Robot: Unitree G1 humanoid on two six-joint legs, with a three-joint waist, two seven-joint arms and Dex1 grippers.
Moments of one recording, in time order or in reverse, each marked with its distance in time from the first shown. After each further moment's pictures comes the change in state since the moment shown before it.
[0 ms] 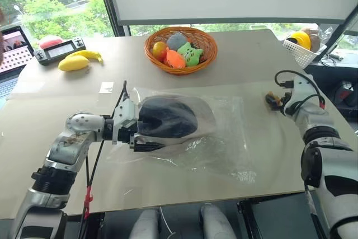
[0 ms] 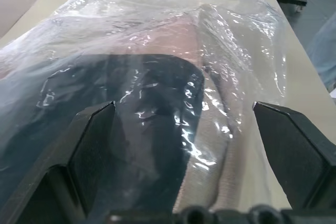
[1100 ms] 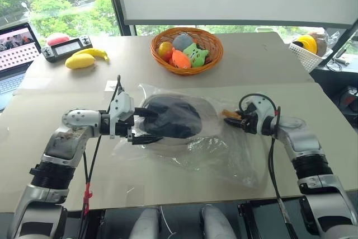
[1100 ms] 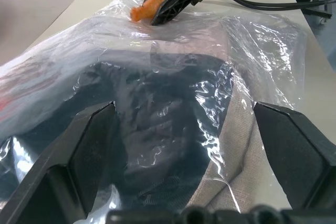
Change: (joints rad) left arm -0.056 0.000 0.019 0.080 -0.014 -0.007 0.035; right arm 0.448 0.040 0.238 -0.920 0.141 0.350 0.479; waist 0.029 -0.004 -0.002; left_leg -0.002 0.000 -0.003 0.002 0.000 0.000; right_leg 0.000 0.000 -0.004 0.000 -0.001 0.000
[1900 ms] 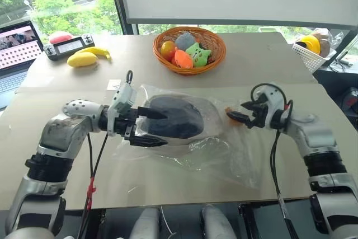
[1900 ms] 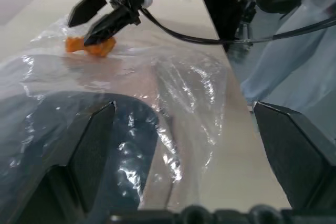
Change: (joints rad) left arm -0.068 0.035 -0.005 -0.073 -0.129 0.184 -0.121; right arm -0.027 -0.070 0.001 0.016 0.112 0.042 -0.025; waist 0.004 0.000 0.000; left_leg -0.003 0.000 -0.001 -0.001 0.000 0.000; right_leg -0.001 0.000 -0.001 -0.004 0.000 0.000
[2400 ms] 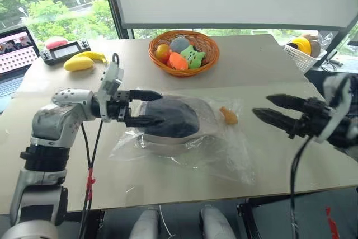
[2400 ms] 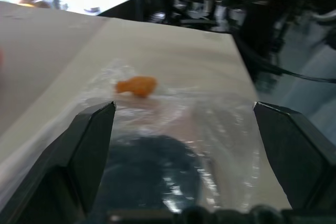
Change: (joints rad) left arm -0.088 -0.010 0.048 0.032 -0.093 0.095 -0.022; right arm 0.338 -0.220 -0.439 -0.766 0.517 0.392 -0.073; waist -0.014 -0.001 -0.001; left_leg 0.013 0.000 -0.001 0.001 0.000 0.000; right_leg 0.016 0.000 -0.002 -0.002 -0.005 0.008
